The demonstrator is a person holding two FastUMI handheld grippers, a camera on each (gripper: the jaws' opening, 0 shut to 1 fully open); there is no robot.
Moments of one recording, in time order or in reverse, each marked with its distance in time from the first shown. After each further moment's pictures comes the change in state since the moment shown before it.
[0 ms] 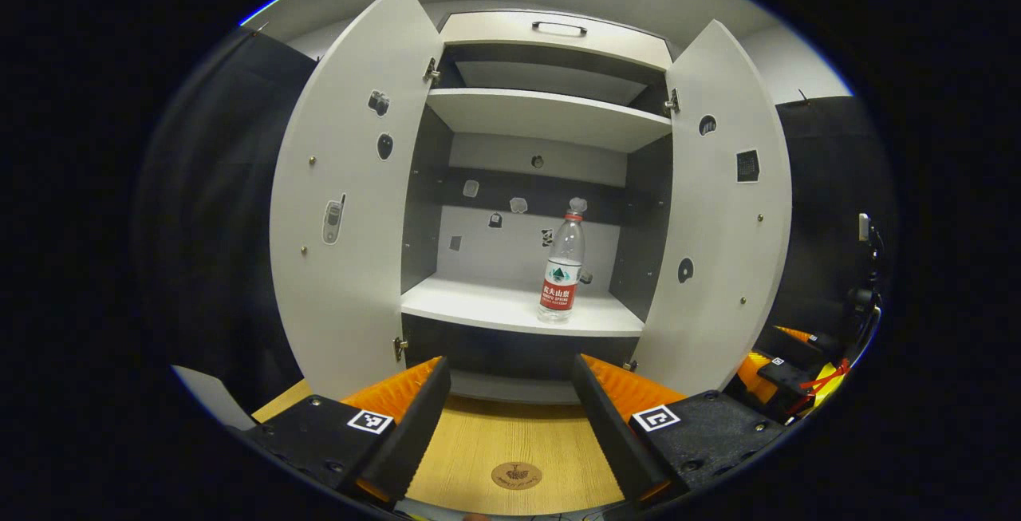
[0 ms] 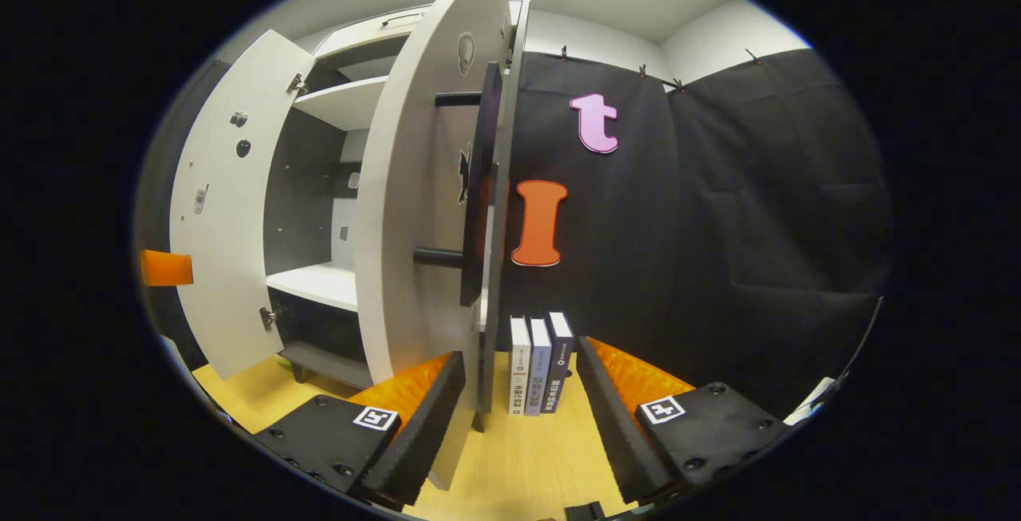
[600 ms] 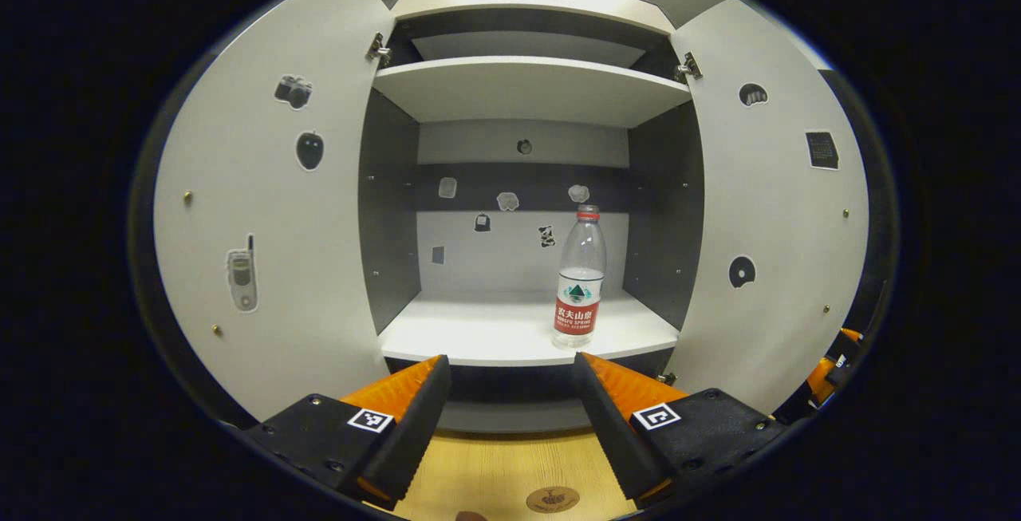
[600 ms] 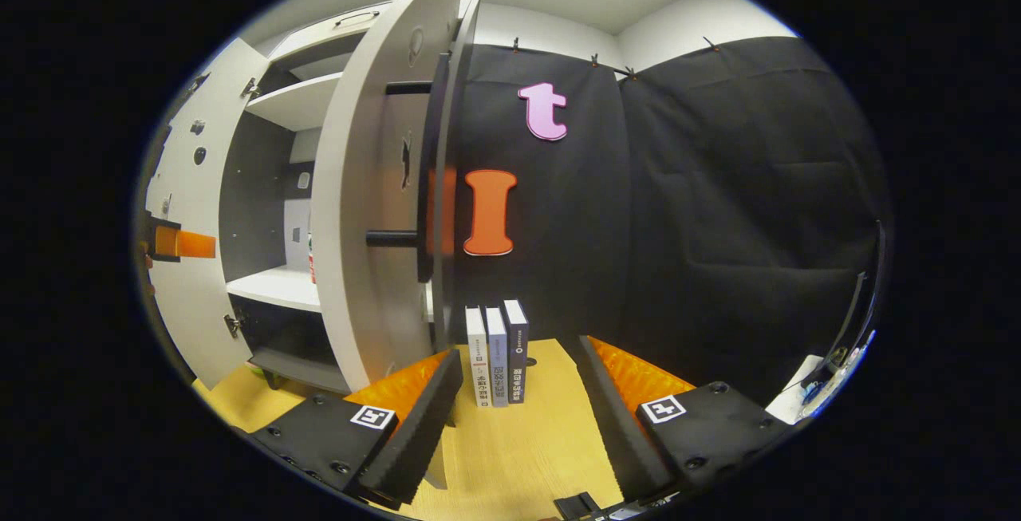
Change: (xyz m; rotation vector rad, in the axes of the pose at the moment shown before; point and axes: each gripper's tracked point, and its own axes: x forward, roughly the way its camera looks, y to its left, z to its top) left arm 0.098 0.007 0.021 0.123 0.037 -0.038; right arm -0.005 -0.055 -0.010 0.032 0.019 -0.146
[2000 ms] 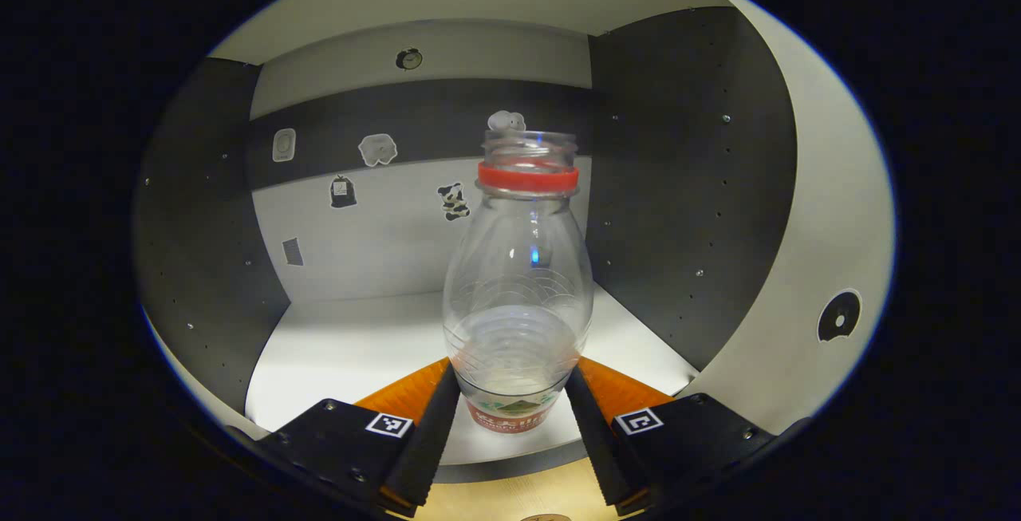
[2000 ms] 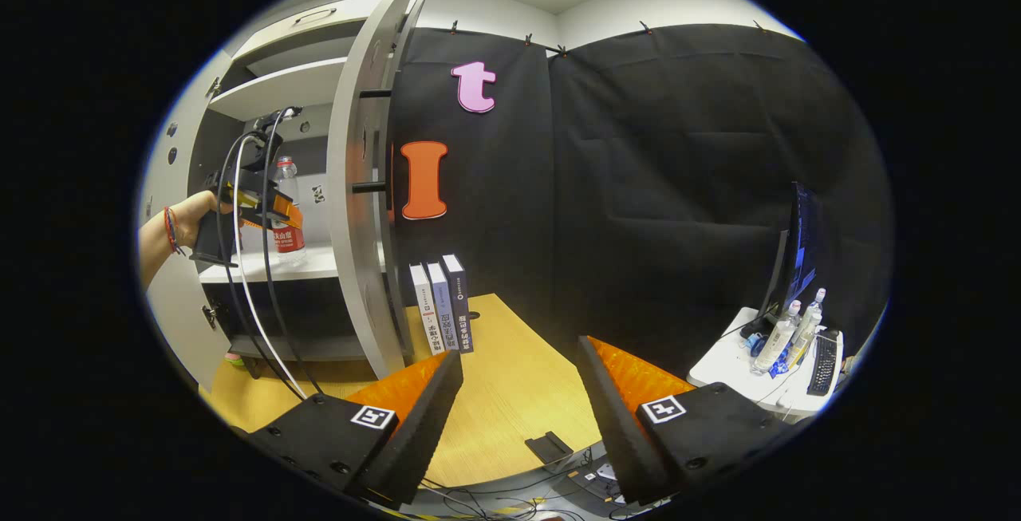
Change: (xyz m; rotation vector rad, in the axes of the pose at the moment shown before) left arm 0.242 -0.100 -0.013 0.081 0.267 -0.283; right arm -0.117 -0.041 -0.048 0.073 0.144 -0.306
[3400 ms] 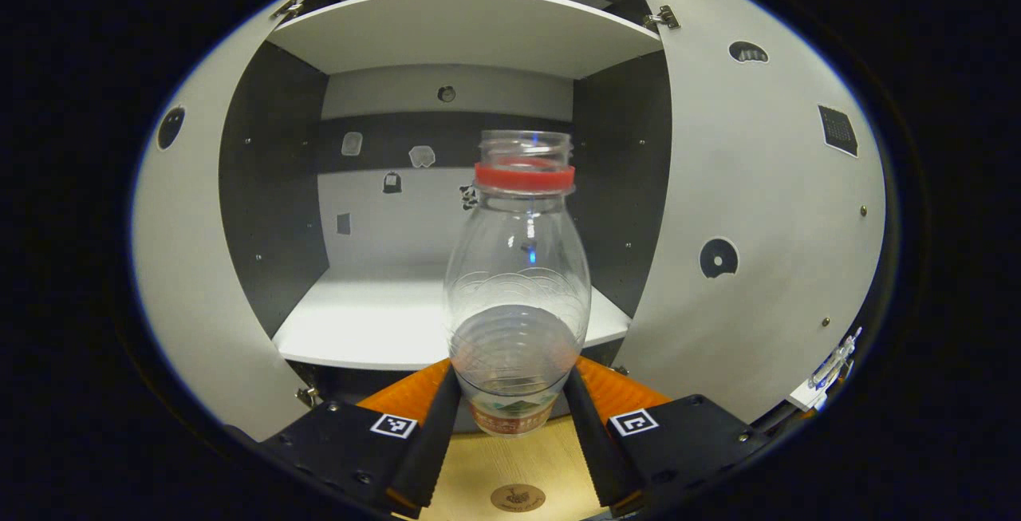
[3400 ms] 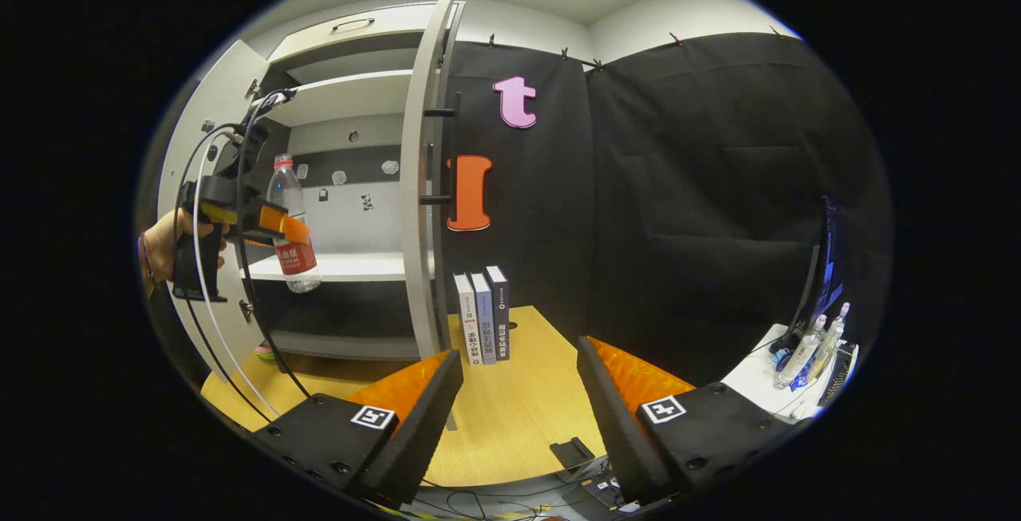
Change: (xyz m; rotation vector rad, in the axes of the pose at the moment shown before) left arm -0.134 -0.015 -0.030 -0.028 -0.105 0.011; right arm -0.026 0.030 0.008 -0.024 -0.048 0.138
